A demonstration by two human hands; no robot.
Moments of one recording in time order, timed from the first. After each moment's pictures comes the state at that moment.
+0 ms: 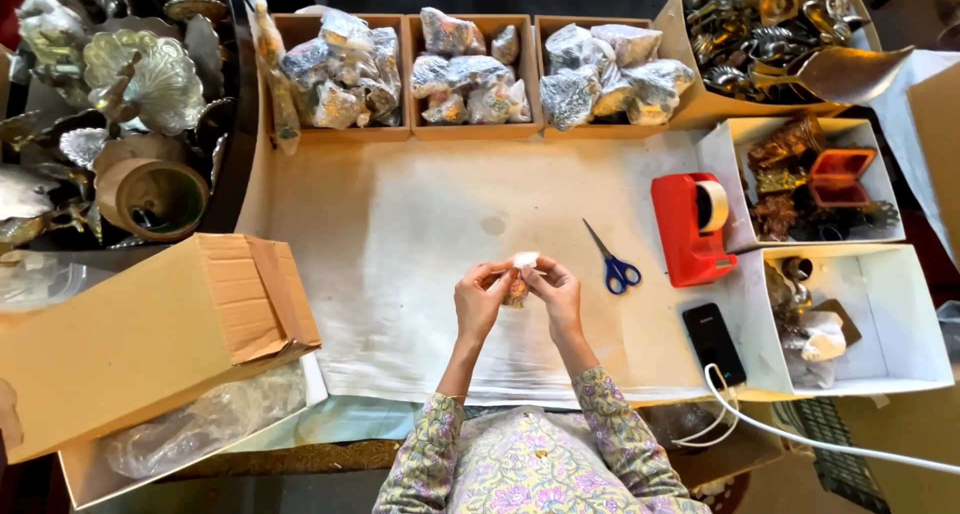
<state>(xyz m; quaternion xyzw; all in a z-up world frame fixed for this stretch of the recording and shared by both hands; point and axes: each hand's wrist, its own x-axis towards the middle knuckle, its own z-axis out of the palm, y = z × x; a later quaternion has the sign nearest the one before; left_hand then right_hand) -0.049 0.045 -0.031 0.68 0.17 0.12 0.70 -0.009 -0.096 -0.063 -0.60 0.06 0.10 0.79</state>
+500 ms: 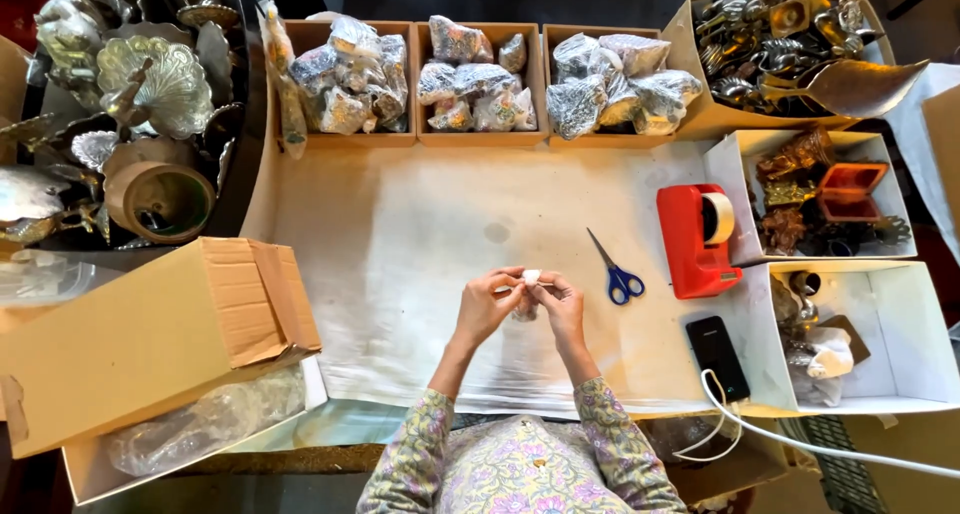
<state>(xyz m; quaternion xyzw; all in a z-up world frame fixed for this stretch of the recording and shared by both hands) -0.038 0.055 -0.044 0.79 0.03 0.12 0.61 -0.001 -0.118 -0.126 -0.63 0.04 0.08 0.77</state>
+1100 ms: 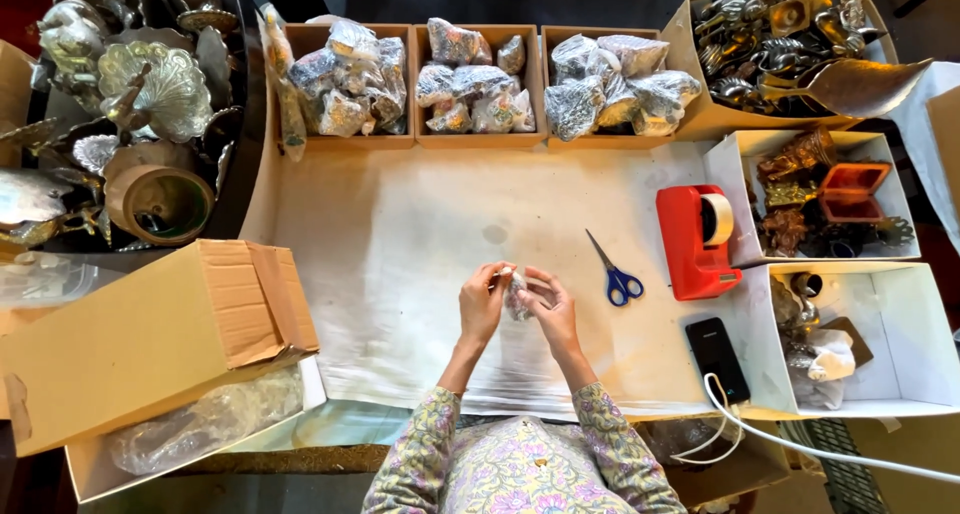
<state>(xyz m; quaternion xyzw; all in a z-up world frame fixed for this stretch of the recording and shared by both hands) -0.034 0.042 -0.042 0.79 0.09 0.14 0.59 -0.016 -0.112 -0.081 -0.64 0.02 0.13 0.75</state>
